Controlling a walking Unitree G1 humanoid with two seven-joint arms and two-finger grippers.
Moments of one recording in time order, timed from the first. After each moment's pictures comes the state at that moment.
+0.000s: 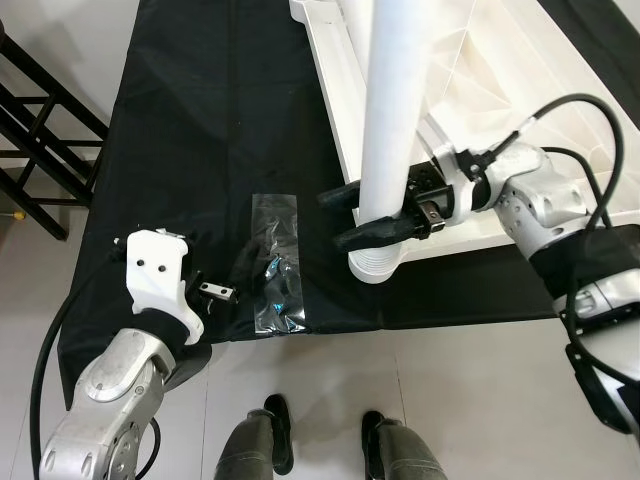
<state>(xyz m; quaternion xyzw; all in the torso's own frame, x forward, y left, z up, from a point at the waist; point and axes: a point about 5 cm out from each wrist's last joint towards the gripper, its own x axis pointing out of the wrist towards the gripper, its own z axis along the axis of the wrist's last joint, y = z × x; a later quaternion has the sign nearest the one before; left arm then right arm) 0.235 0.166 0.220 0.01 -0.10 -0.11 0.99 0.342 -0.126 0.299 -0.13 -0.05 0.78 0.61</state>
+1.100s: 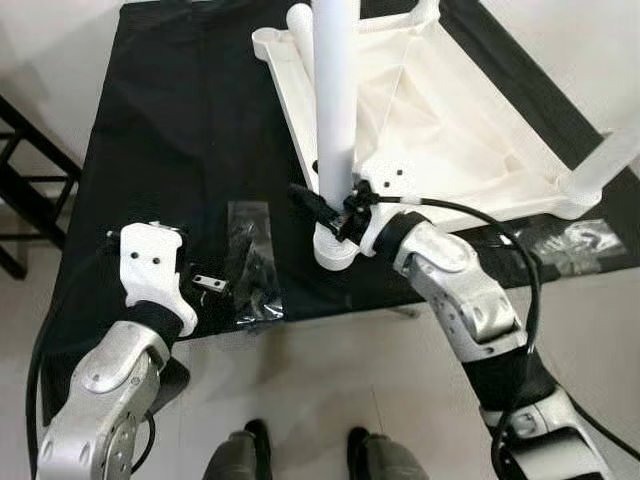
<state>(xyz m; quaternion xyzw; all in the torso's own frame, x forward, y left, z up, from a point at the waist) 0.242 0.171 0.219 0.01 -0.10 -0.09 0.99 0.324 -0.073 0.236 -0.06 -0.11 0.33 0.94</state>
